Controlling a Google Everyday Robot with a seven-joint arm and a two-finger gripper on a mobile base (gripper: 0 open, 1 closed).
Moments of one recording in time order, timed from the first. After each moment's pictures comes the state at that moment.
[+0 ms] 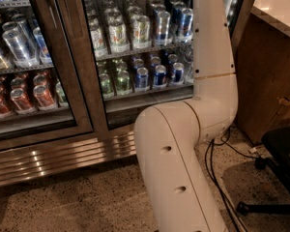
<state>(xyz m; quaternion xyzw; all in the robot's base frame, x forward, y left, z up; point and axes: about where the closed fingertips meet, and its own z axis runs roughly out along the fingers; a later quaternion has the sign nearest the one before) 0.737 0.114 1.132 -0.64 0.35 0.19 0.65</state>
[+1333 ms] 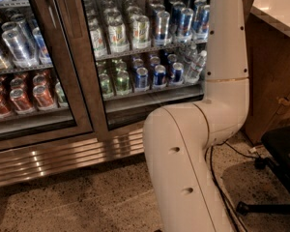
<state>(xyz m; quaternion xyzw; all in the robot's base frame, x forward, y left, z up) 0.747 0.067 1.146 -0.62 0.37 0.13 0.68</state>
